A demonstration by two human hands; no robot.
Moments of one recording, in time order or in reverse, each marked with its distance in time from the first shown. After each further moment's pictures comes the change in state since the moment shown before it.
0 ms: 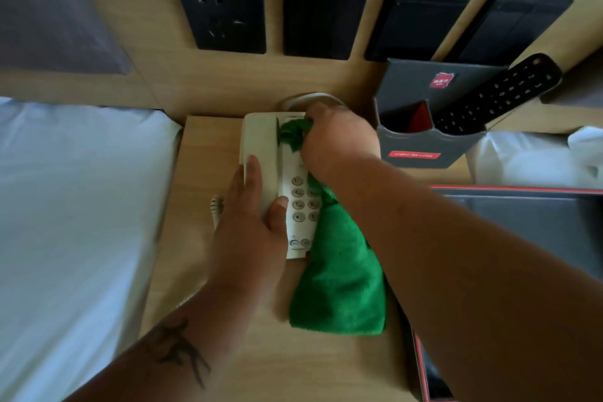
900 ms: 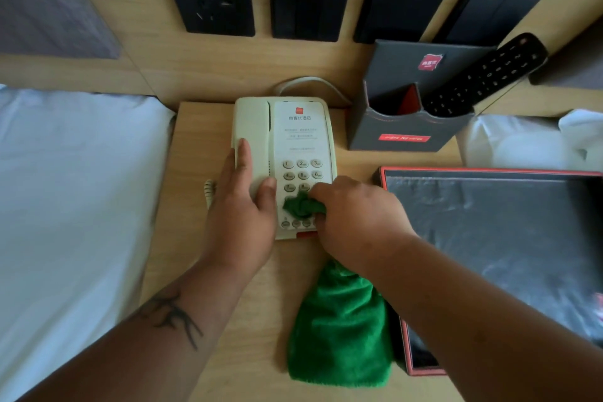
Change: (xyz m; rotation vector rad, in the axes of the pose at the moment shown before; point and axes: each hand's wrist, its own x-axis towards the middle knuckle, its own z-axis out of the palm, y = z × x) left_hand -0.002 0.006 -0.001 0.017 0.012 -0.004; right_hand -0.111 0.042 0.014 -0.157 -0.162 -0.190
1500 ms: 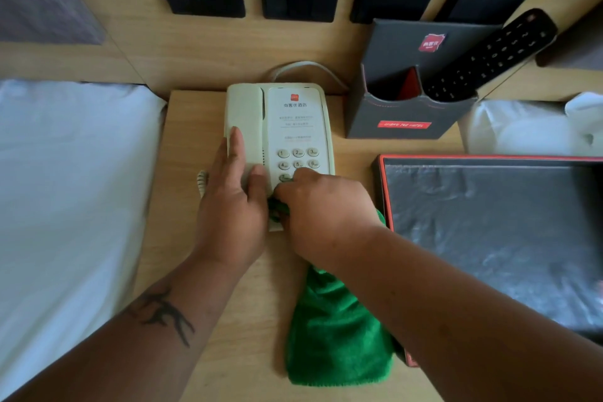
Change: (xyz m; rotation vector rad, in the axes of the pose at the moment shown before) left_hand 0.002 -0.007 0.004 -0.050 0.033 0.027; right_hand 0.007 -0.028 0.006 0.036 0.022 -0.162
